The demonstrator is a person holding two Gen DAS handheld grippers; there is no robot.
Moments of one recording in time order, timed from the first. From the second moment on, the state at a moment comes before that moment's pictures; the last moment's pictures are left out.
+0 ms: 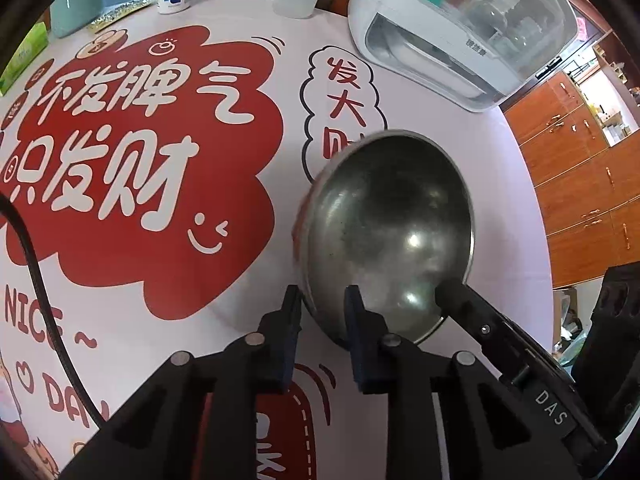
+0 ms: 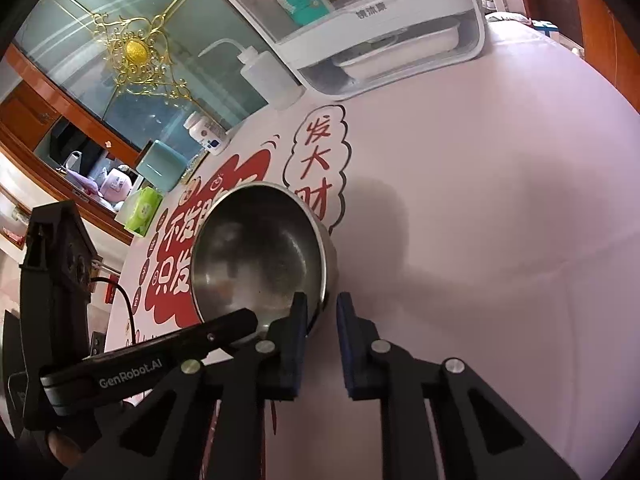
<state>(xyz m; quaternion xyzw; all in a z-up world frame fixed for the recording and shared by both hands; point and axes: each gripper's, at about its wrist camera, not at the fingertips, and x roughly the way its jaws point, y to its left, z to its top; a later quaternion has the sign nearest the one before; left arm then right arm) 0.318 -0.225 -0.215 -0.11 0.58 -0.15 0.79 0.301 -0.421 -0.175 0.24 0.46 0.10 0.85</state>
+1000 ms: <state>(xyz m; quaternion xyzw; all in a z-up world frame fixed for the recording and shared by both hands) 0.260 -0.242 -0.211 -0.07 0.62 -0.18 0.76 0.232 -0.435 -0.161 0.25 0.49 0.08 0.83</state>
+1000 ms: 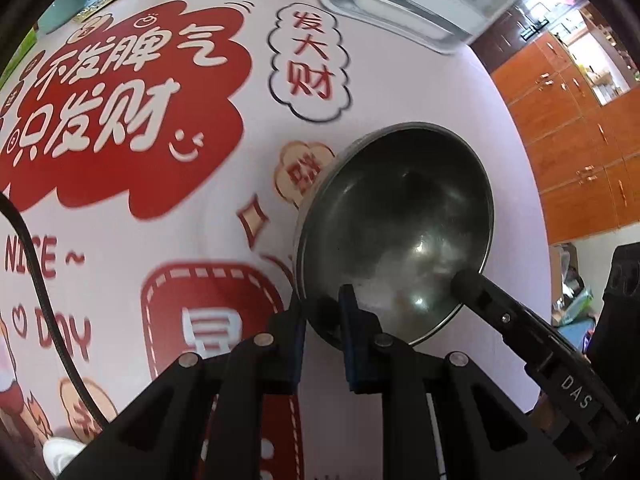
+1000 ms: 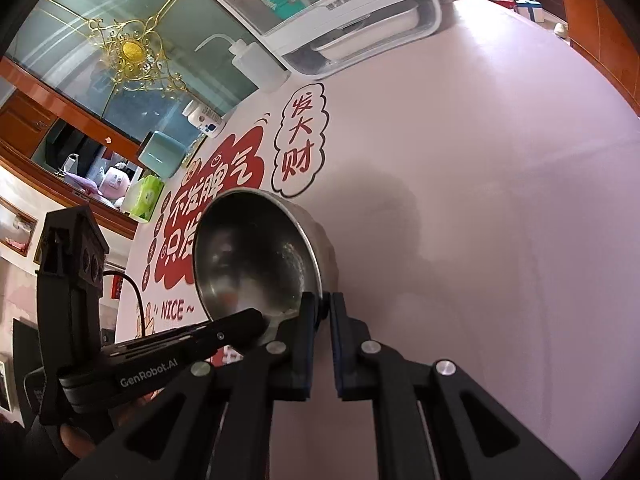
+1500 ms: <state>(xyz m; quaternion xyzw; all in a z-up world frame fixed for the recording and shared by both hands) 0.181 -0.240 -0.177 -0.04 0.61 -0.22 0.76 0.147 -0.427 -0.129 0.24 0.48 0.07 0.84</state>
